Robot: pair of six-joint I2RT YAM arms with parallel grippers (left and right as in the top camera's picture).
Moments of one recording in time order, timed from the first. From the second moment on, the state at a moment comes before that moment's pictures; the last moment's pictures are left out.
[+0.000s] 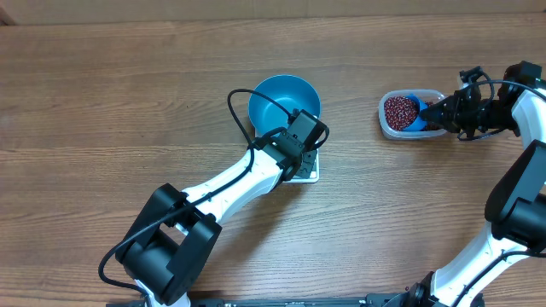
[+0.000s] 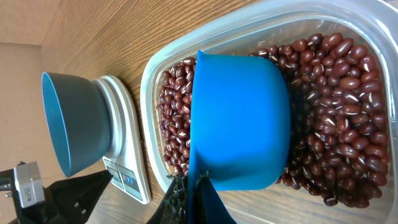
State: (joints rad) left arm -0.71 1.86 1.21 -0.47 -0.14 -0.33; right arm -0.43 2.06 1.56 -1.02 -0.80 -0.17
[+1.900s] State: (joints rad) left arm -0.72 1.84 1.21 -0.55 -0.13 -0.21; right arm -0.43 2.06 1.56 -1.01 -0.80 -0.17
